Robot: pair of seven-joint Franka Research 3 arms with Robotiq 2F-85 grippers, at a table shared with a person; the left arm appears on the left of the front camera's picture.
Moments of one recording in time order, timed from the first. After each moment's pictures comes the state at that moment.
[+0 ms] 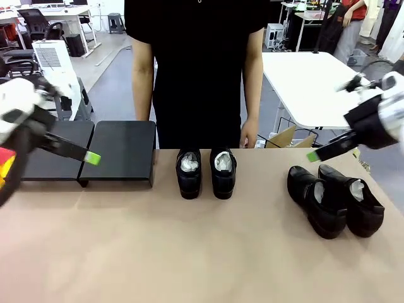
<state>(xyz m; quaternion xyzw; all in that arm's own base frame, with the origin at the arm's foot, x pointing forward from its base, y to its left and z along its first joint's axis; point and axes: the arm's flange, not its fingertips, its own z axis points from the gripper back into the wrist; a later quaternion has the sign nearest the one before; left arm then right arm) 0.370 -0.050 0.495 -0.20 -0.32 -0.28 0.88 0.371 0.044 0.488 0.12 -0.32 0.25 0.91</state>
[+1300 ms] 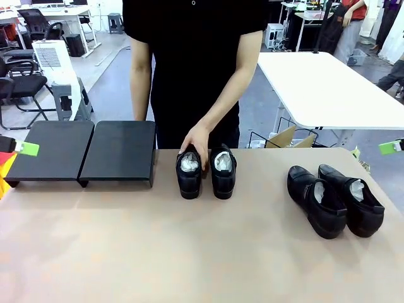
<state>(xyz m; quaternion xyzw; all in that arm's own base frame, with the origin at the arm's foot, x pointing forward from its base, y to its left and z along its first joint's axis) 0.337 0.047 0.510 -0.28 -0.35 -0.25 0.86 0.329 -0.077 0.508 0.22 -0.34 0.19 0.89</state>
